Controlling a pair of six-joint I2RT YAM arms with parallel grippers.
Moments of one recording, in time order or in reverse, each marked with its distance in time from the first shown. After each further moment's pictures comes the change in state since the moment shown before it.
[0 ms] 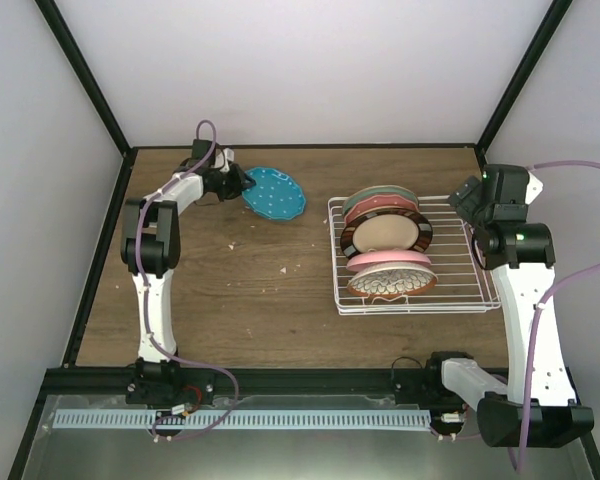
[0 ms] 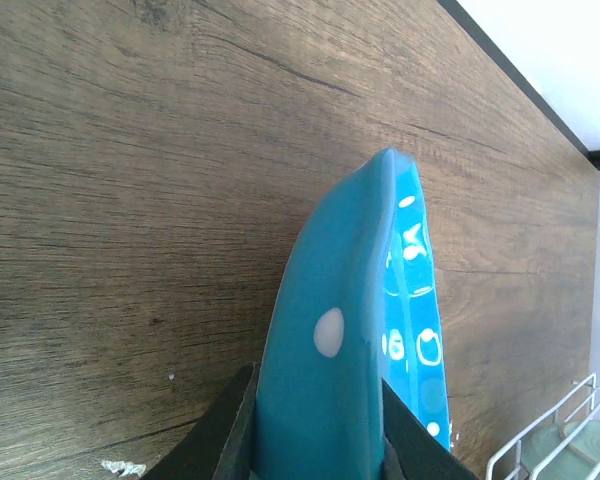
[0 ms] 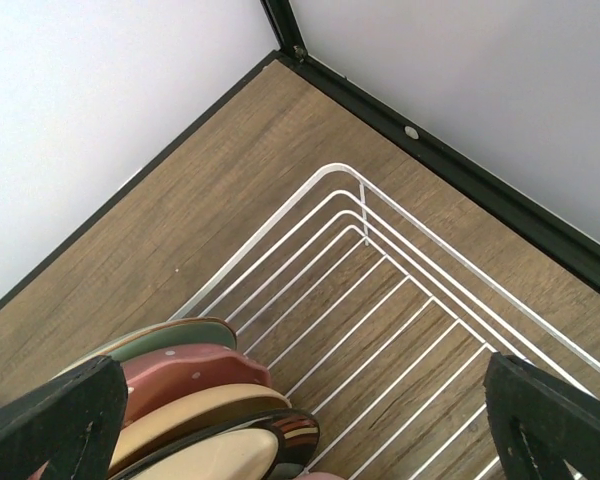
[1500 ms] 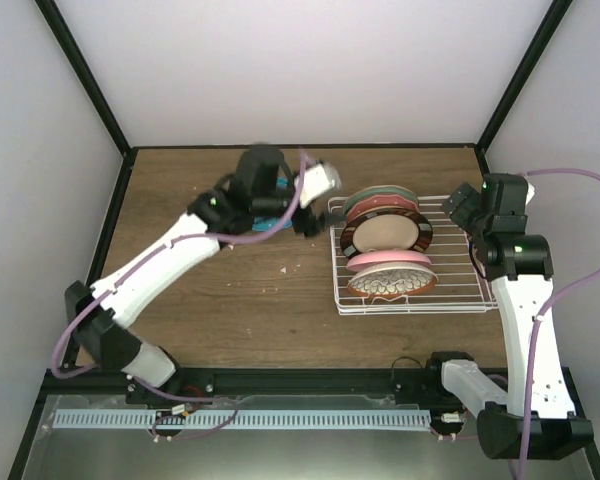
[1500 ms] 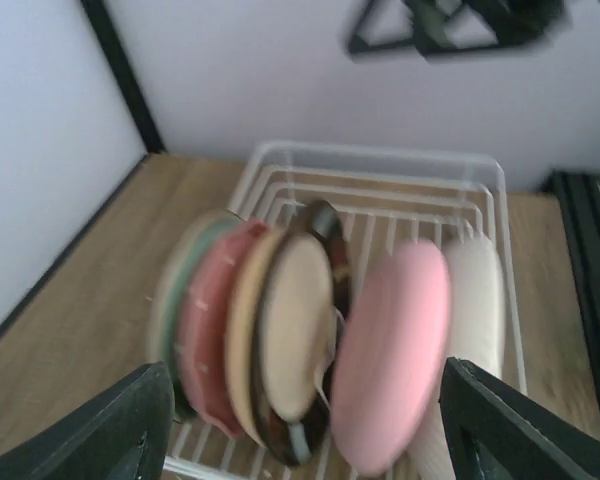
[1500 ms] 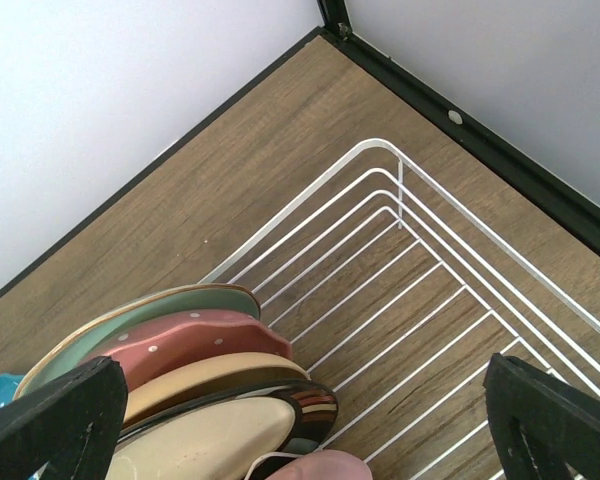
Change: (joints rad) left arm -0.595 -0.681 -0.095 -0.116 -0.119 0.865; right arm 0.000 -0.056 -0.070 0.046 -0.089 -0.042
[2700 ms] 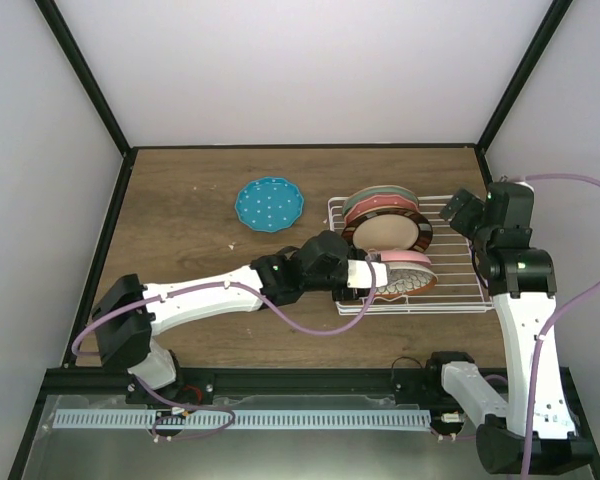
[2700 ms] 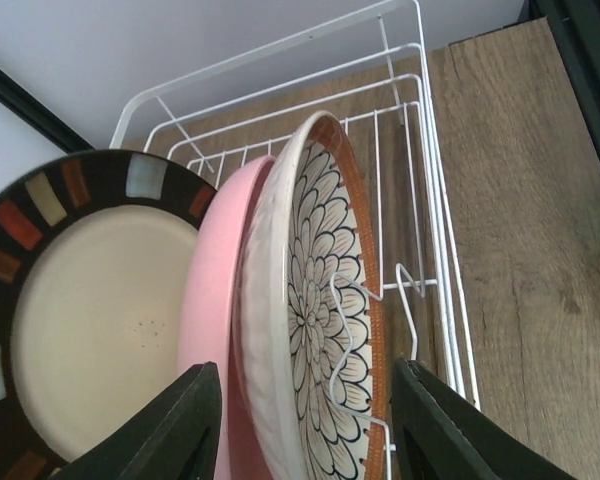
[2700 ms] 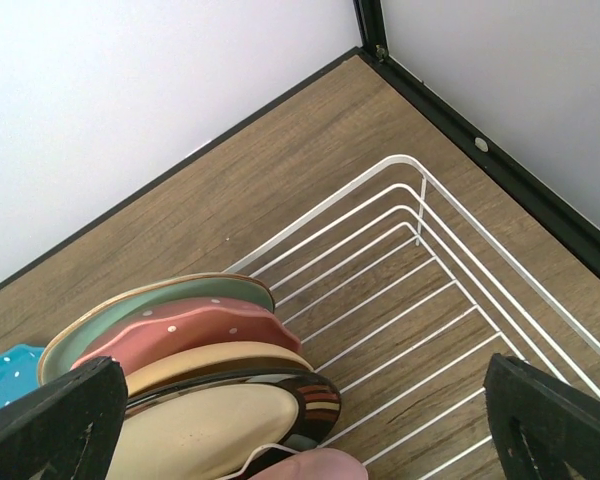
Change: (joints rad) left arm -0.440 0.013 -0.406 0.331 -0.378 0.244; right arm 0.000 -0.081 -0.045 0.042 -0.050 -0.103
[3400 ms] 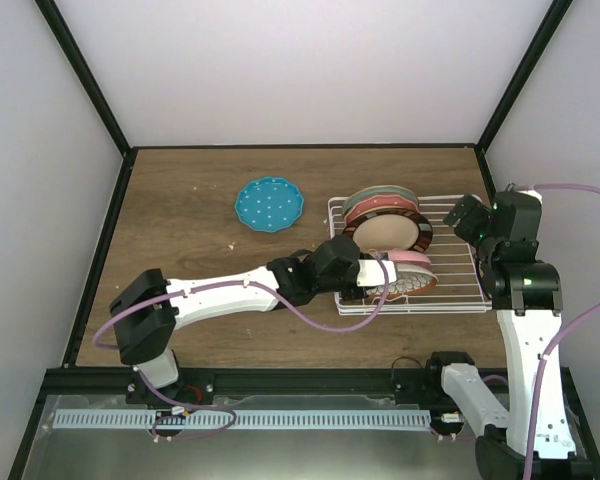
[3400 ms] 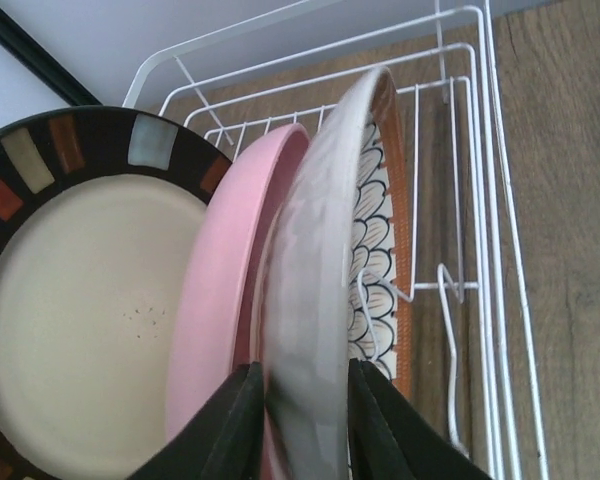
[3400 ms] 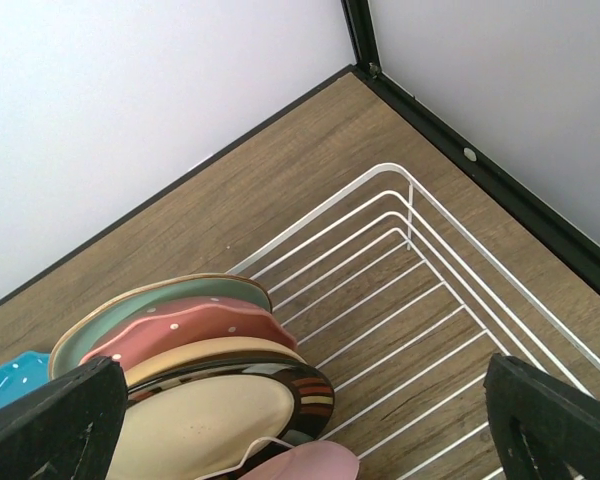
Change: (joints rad) left arm -0.010 0.112 0.024 0.062 -0.090 -0.055; right arm 0.000 -0.068 0.000 -0.034 0.016 0.006
